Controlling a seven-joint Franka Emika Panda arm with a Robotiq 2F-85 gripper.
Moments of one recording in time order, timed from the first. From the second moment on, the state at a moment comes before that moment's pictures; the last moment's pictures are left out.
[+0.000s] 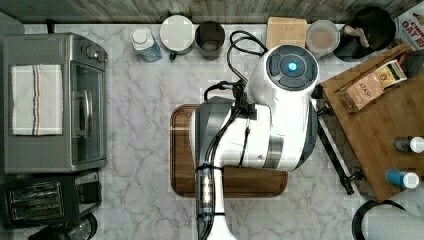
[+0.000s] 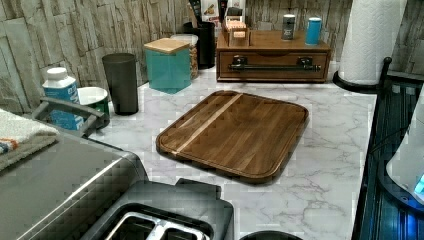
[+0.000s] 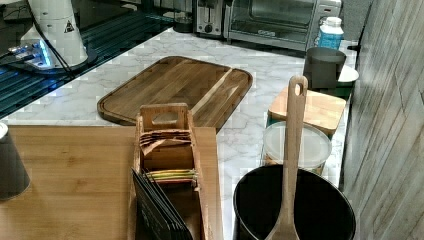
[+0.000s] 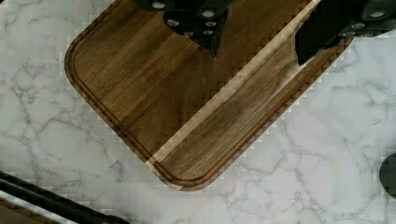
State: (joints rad) arm -0.06 0.07 -0.05 -1.86 0.02 0.25 -0.11
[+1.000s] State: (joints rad) arm -0.06 0.01 -0.06 -2.07 0.01 0.48 -0.56
